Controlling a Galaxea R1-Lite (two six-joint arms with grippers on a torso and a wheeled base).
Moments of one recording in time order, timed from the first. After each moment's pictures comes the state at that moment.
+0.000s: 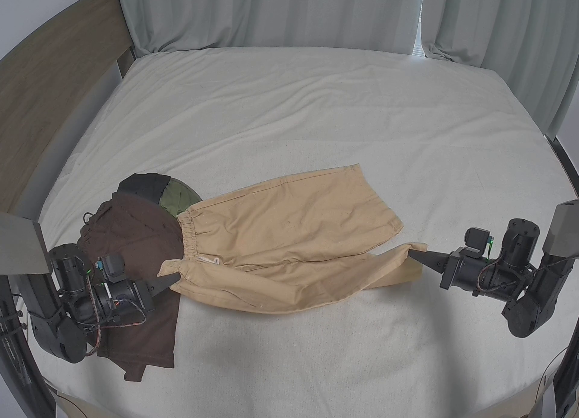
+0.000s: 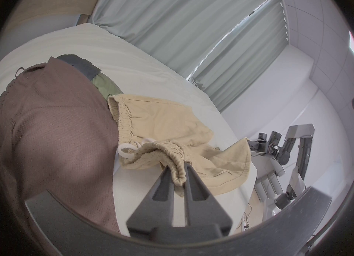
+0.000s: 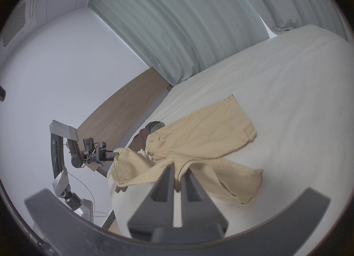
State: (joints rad) left arm 0.01 2.11 -0.24 -1.55 -0.72 -0.33; right arm 0.16 2.08 -0.35 -1.54 0.66 0.35
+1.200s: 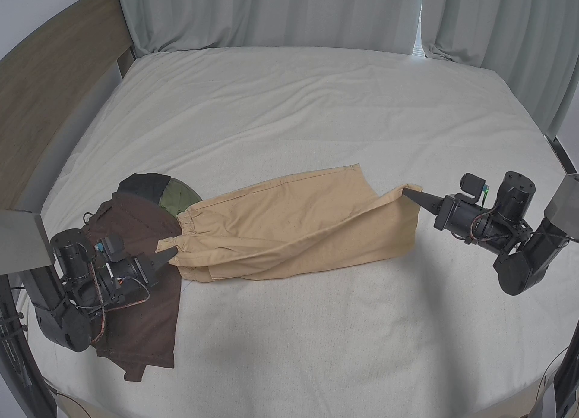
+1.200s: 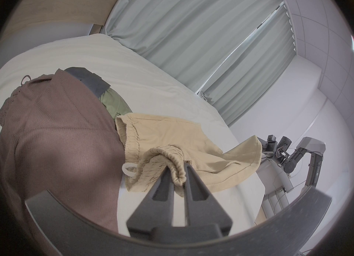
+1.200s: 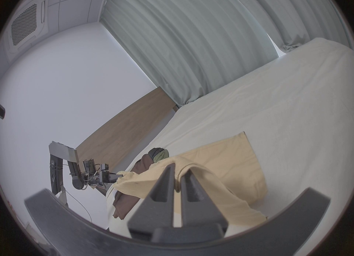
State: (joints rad) left arm -0.01 2.10 -0.34 -1.55 -0.58 -0.44; right arm 0.15 2.07 -0.71 -1.40 0.66 0.45
